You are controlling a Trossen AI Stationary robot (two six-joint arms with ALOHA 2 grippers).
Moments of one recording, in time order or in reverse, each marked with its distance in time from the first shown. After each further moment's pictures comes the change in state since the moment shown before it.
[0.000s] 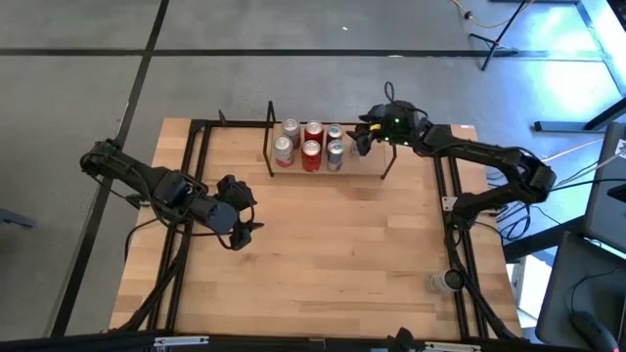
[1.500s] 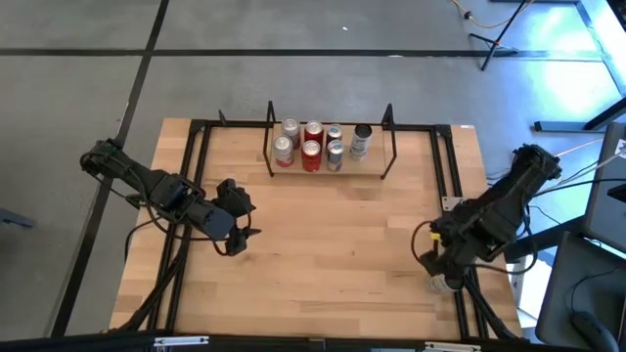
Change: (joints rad) left arm -0.048 0.000 0.000 0.002 0.003 0.031; right arm 1.427 -0.147 0.314 -1.455 -0.071 1.897
